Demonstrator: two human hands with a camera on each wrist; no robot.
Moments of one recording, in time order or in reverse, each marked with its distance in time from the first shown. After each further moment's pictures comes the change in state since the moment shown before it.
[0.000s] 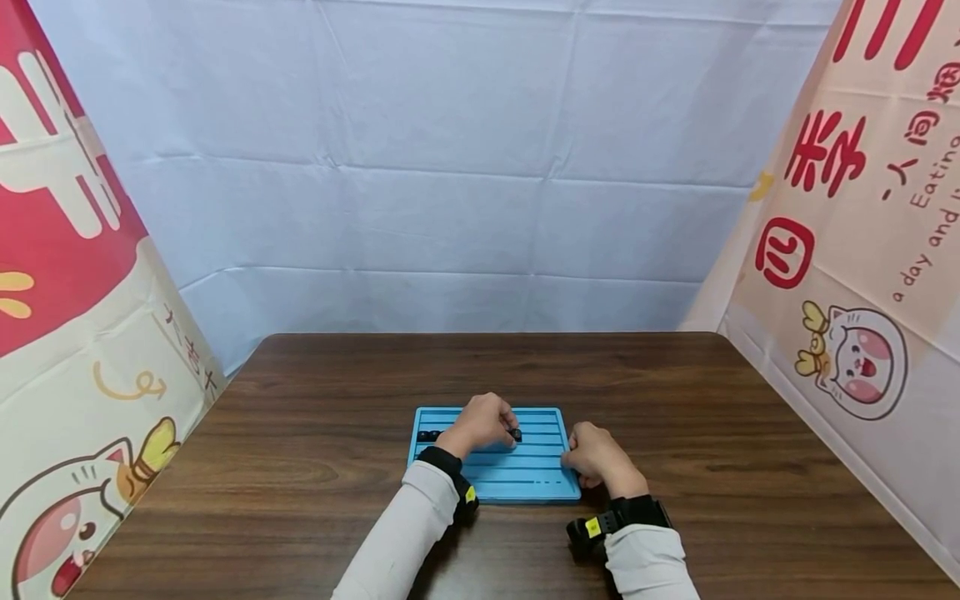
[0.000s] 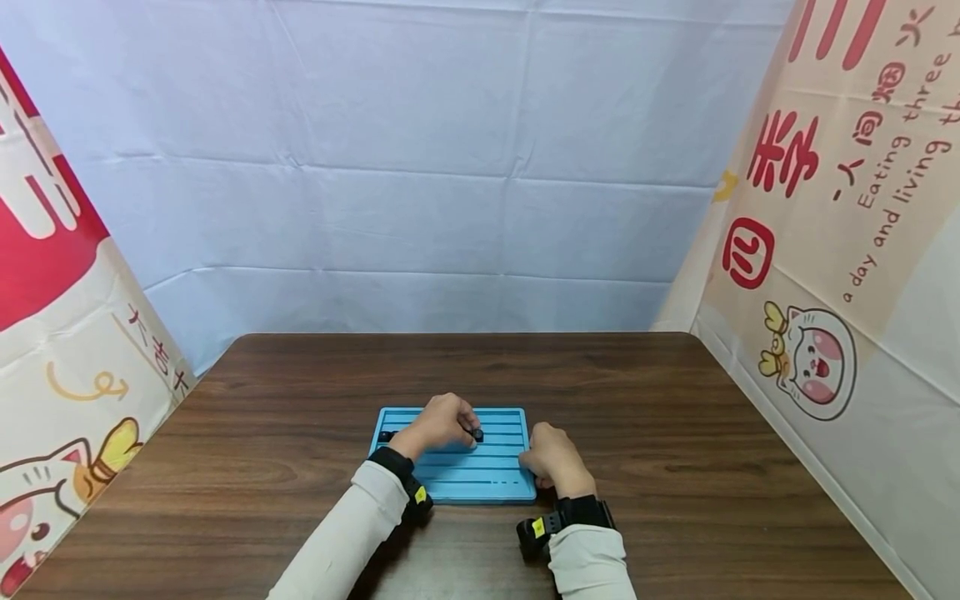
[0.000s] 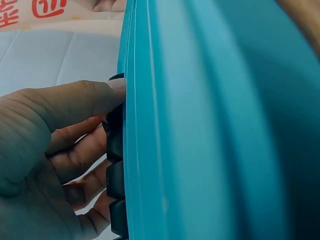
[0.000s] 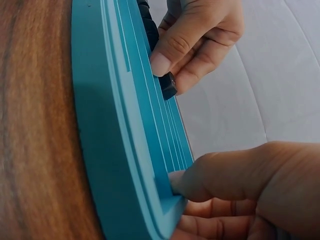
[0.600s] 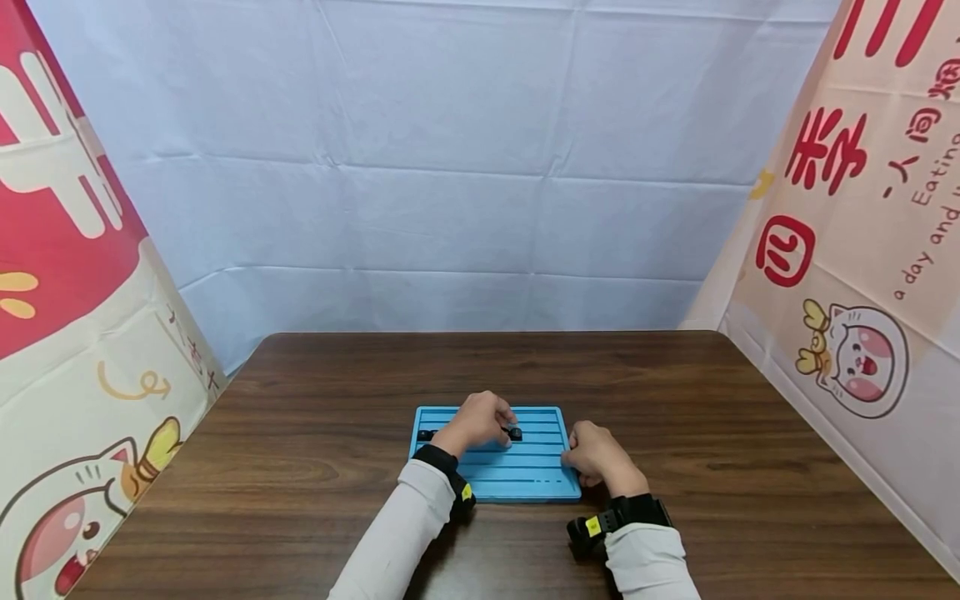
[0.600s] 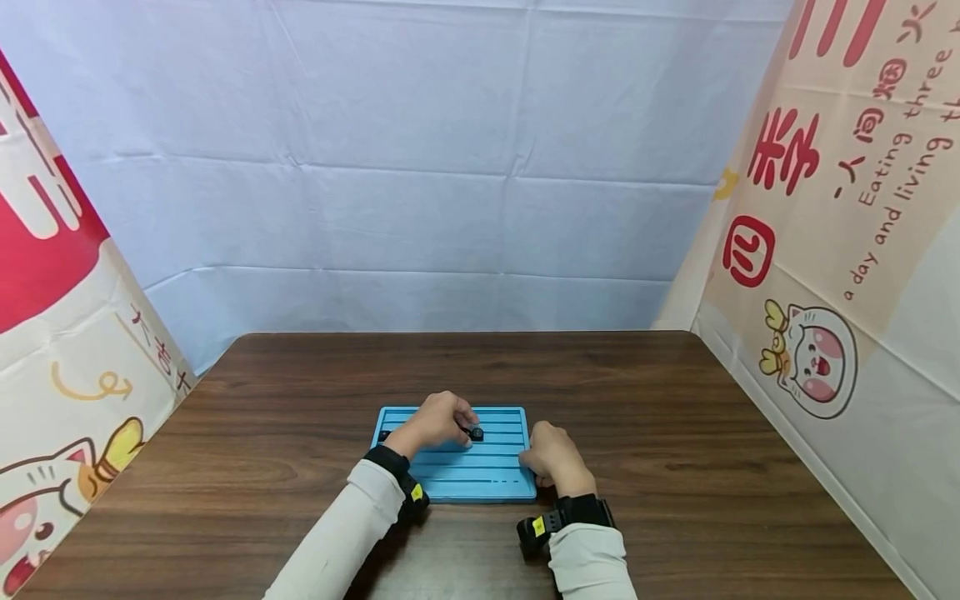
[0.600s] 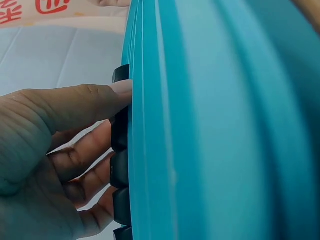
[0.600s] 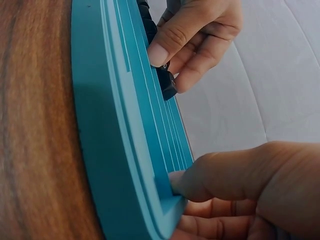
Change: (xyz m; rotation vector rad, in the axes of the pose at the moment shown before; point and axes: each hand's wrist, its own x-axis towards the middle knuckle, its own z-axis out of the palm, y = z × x) left_hand -0.004 0.001 -0.008 -0.008 -0.029 -0.005; right_hand 0.000 -0.001 -0.001 0.003 -0.007 -0.002
